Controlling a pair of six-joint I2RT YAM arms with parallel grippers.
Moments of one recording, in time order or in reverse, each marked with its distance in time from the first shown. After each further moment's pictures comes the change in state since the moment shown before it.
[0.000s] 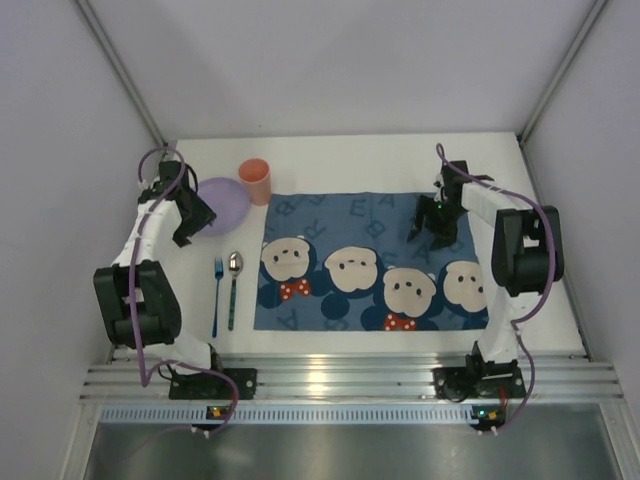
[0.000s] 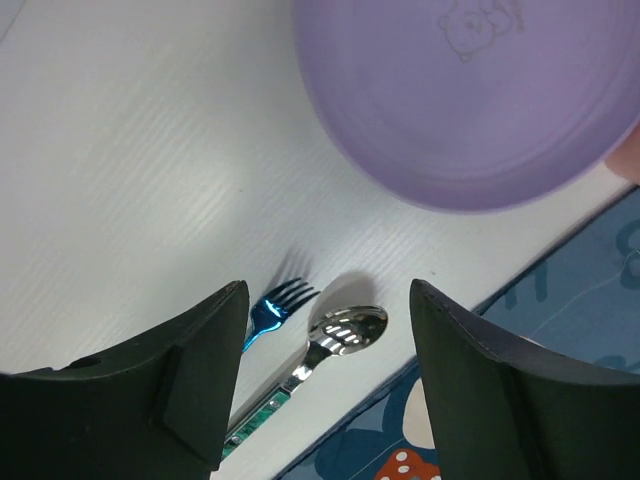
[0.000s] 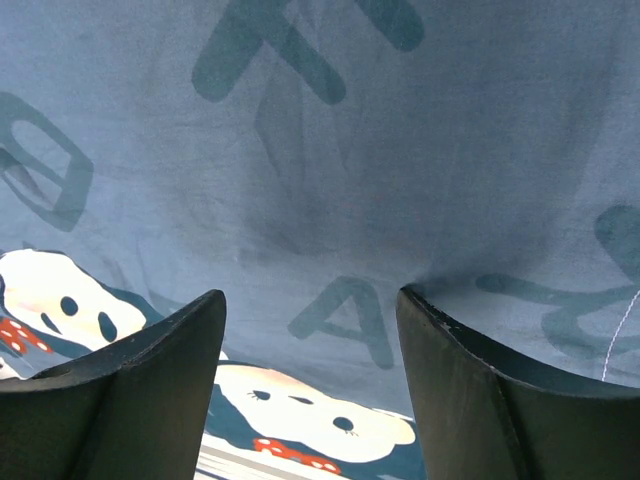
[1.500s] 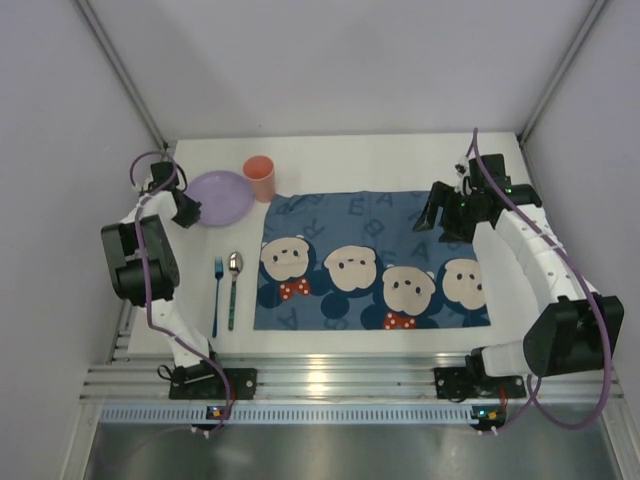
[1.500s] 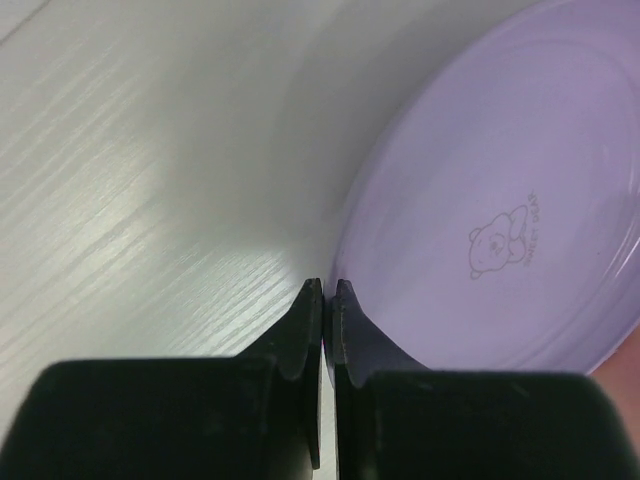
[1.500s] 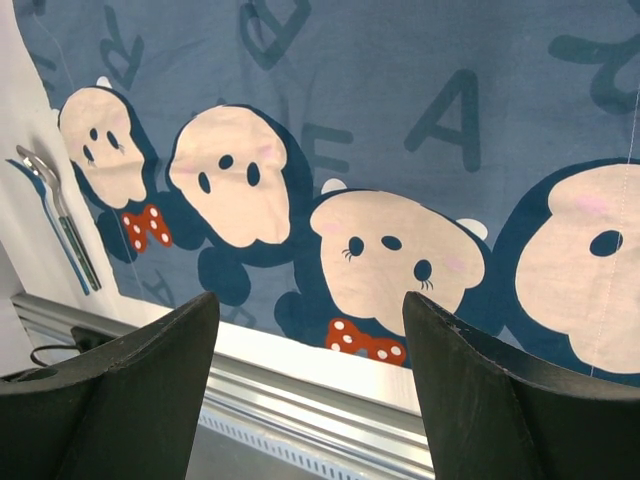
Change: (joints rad) left arm 0.159 0.355 0.067 0.382 0.129 -0.094; right arm 0.031 -0.546 -0.090 -0.153 -0.057 0.071
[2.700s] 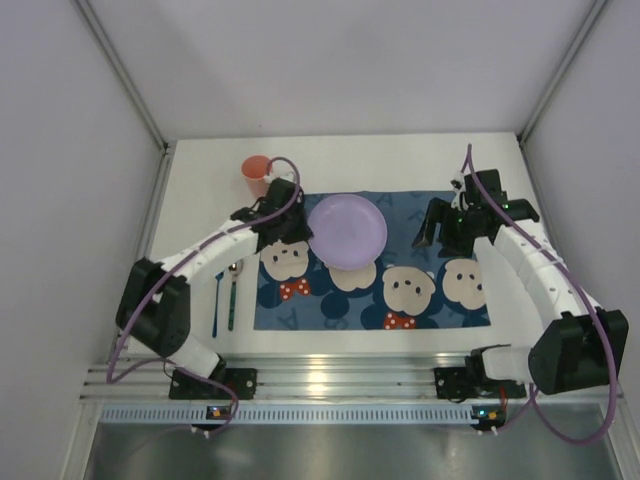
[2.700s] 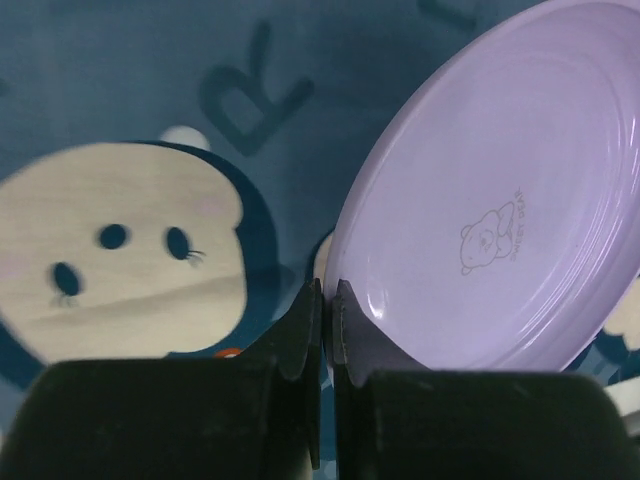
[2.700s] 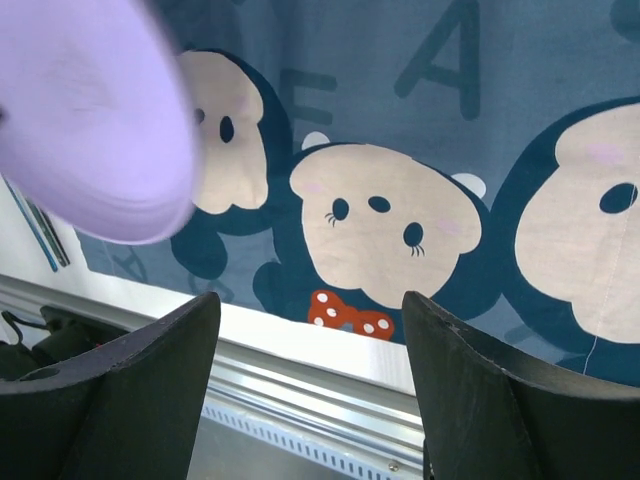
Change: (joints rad) left arm -0.772 -0.418 -0.218 -0.007 0.034 0.051; right arm 0.033 -0.075 -0.105 0.003 0.018 -0.003
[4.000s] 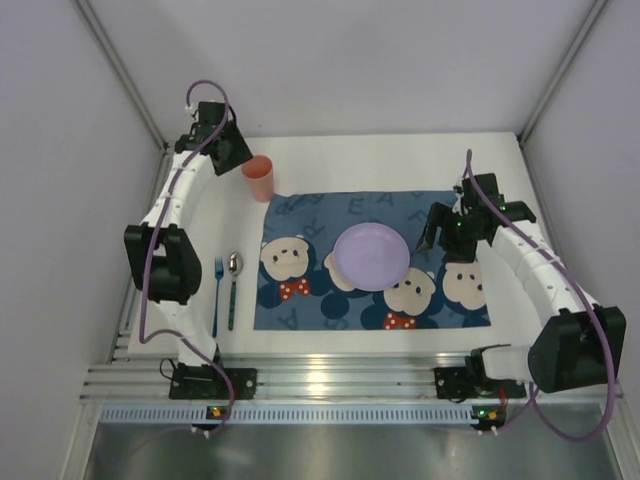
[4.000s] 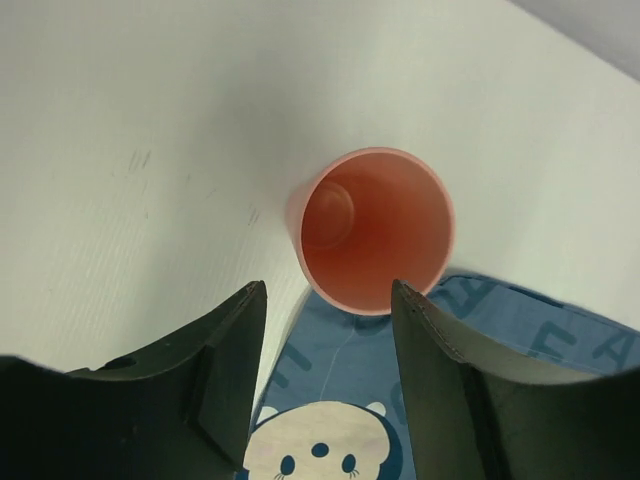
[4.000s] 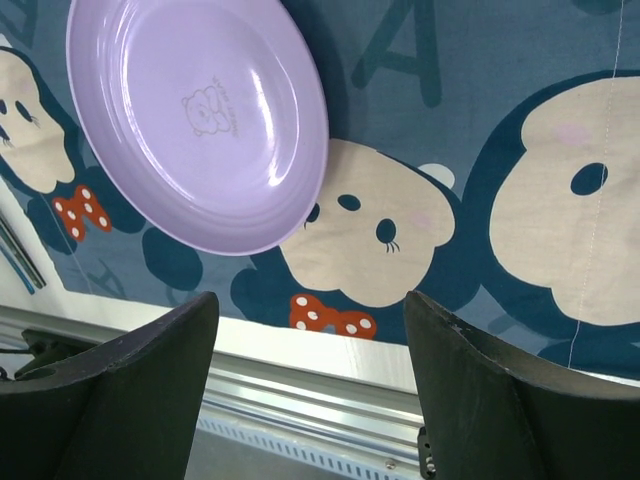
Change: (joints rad) left arm 0.416 0.383 0.711 -0.283 -0.082 0.150; right arm 0.000 -0.008 -0.052 -0.004 0.062 0.027
